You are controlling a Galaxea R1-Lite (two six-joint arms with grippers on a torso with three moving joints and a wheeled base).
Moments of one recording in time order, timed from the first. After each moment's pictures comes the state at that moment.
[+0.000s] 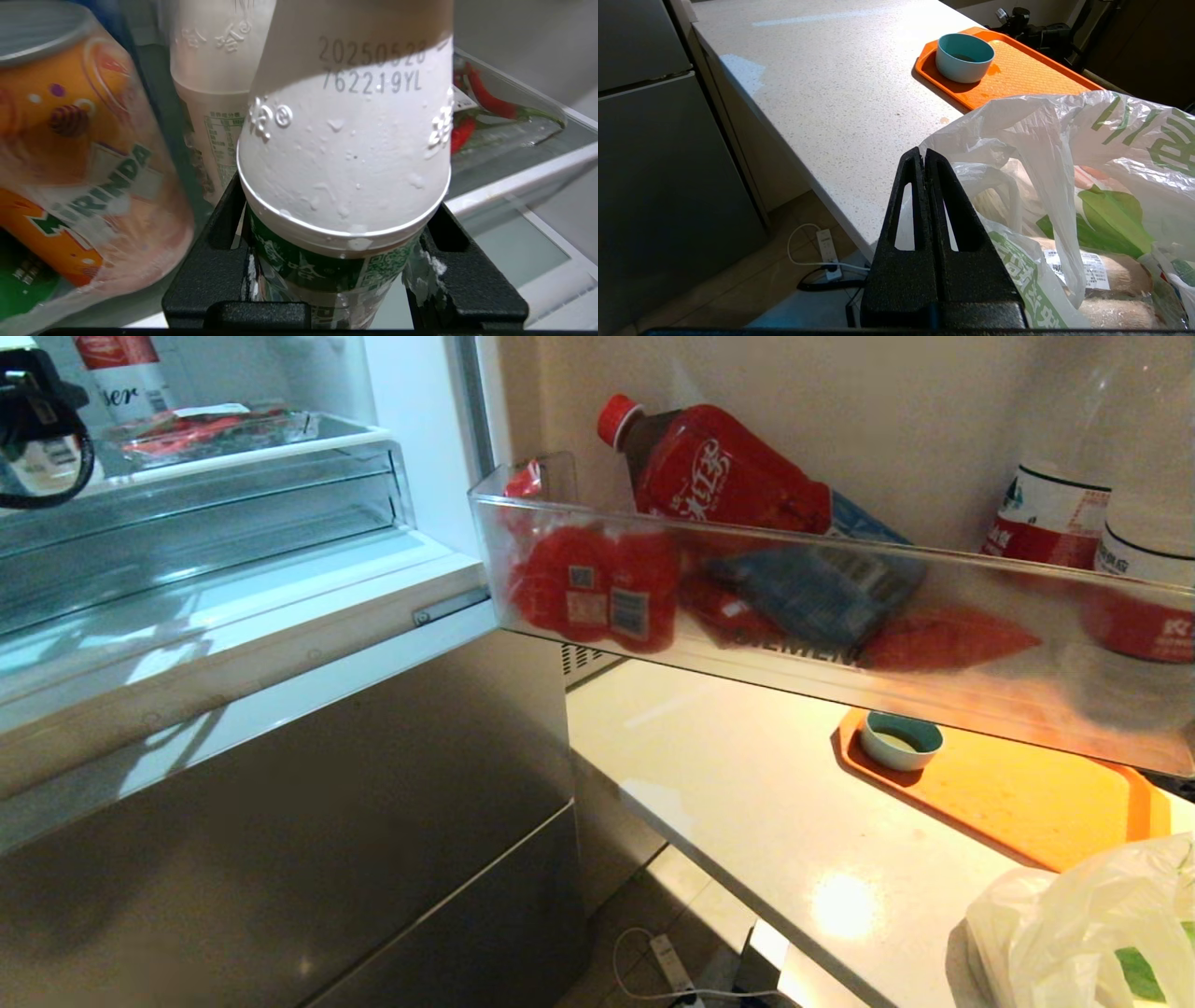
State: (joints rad) left arm 0.20 1.68 -1.80 0.00 0.16 -0.01; right arm 0.01 0.00 0.00 0.01 0.03 -0.11
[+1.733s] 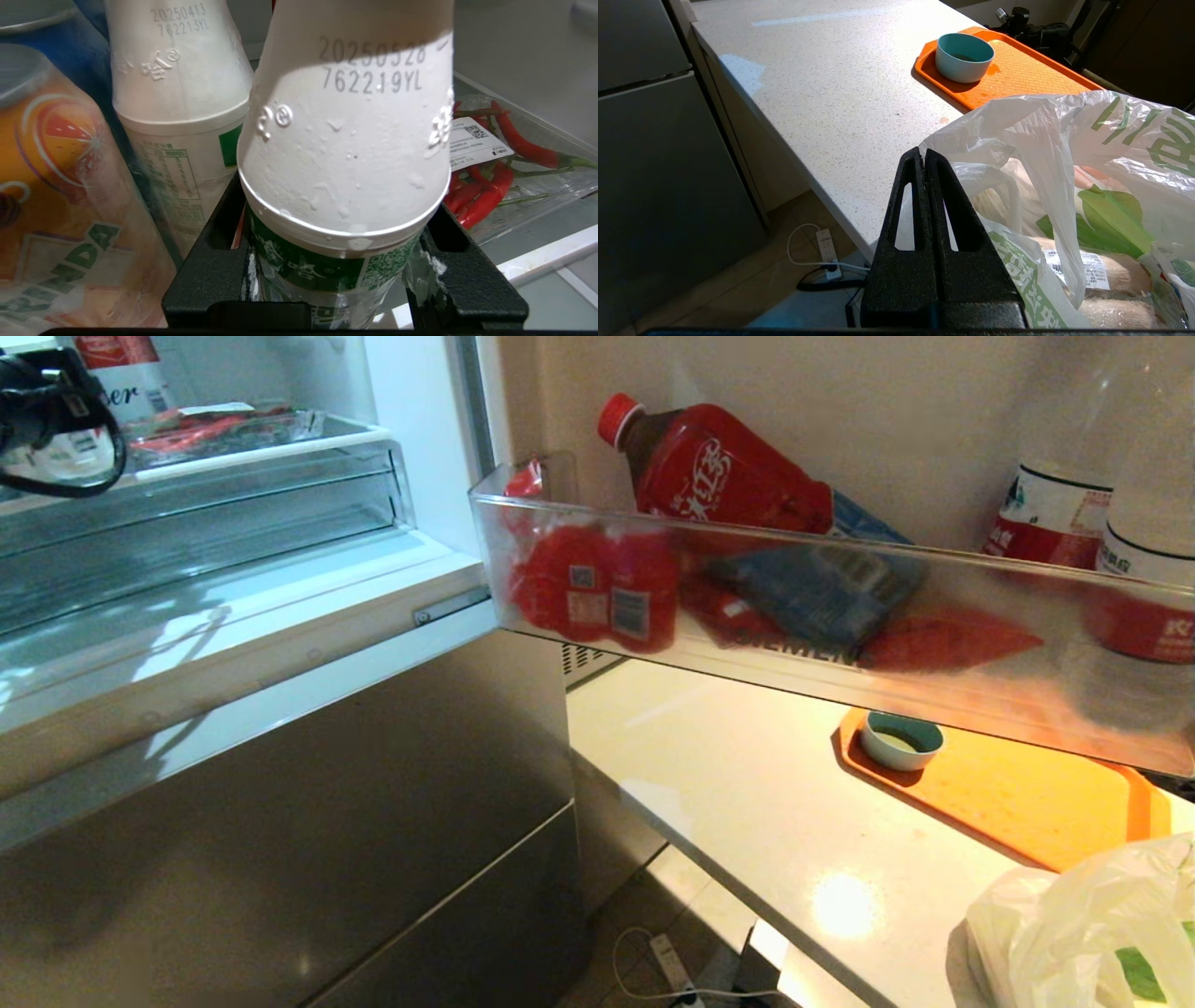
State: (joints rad) left arm 0.21 1.80 -1.92 -0.07 0.20 -0.01; right arm 0.01 0.00 0.00 0.01 0.03 -0.11
